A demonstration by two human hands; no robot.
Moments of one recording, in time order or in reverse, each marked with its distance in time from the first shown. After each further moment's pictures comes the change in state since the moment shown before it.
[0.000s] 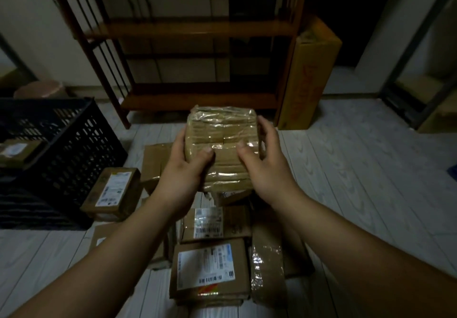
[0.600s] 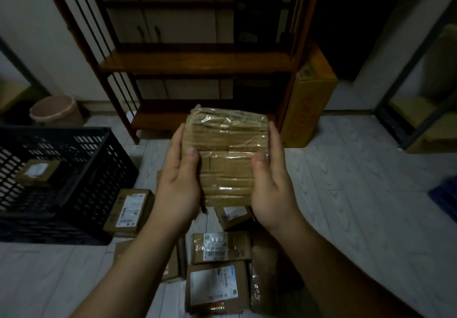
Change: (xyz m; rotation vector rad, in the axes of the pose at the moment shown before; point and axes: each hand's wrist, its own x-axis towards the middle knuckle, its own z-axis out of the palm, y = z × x) left_hand 0.004 0.150 0.011 0.118 0.182 0.092; right_hand 0.018 -0.143 0.012 0.083 0.032 -0.063
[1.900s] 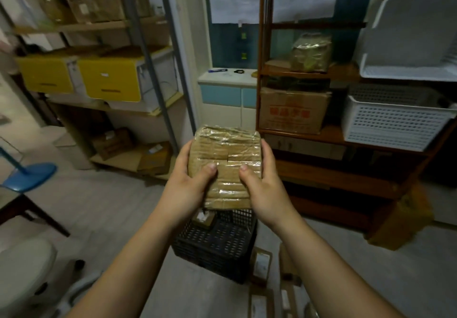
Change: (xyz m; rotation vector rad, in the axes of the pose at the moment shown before) left_hand -0.058 0.527 -0.434 0.118 0.198 0.079; right_hand -0.008 -0.516 0.413 0.060 -0.376 -0.011
